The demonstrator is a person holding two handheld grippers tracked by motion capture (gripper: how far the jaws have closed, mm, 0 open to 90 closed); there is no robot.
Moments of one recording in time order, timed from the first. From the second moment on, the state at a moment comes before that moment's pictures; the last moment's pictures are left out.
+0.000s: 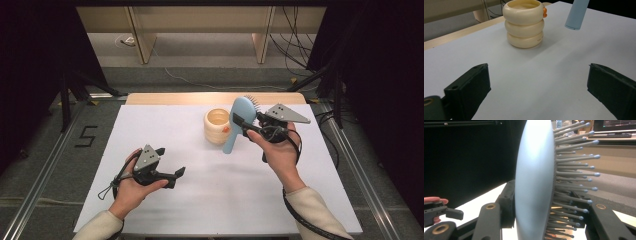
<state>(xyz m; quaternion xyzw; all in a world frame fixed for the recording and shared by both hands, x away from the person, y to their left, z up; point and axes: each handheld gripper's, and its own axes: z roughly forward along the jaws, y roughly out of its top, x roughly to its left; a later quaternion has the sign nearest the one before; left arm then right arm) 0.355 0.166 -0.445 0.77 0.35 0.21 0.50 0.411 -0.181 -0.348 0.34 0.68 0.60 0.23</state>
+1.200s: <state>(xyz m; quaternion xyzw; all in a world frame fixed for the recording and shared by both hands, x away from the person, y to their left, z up) 0.355 0.165 -0.445 0.77 0.34 0.21 0.50 0.424 -0.173 -0.337 0.35 0.68 0.60 0.25</state>
